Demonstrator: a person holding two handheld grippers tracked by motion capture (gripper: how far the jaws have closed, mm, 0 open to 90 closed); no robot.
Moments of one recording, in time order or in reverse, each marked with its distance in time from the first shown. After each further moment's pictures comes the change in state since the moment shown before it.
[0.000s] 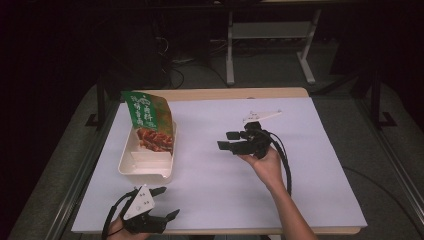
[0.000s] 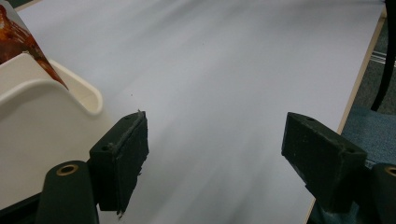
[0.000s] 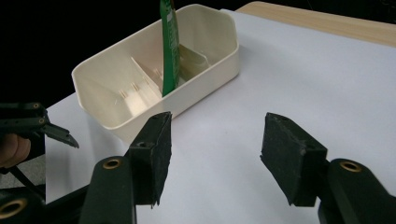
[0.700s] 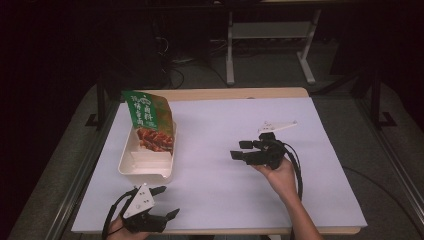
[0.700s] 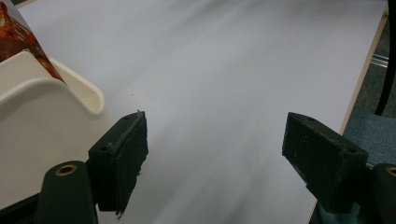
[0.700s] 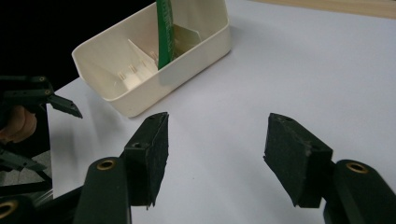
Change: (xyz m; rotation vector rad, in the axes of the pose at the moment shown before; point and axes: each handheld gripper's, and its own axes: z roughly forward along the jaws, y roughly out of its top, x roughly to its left) left arm 0.002 0.000 0.001 0.004 -0.006 -0.012; right arm -0.007 -0.033 -0.028 0.011 -0.008 0.033
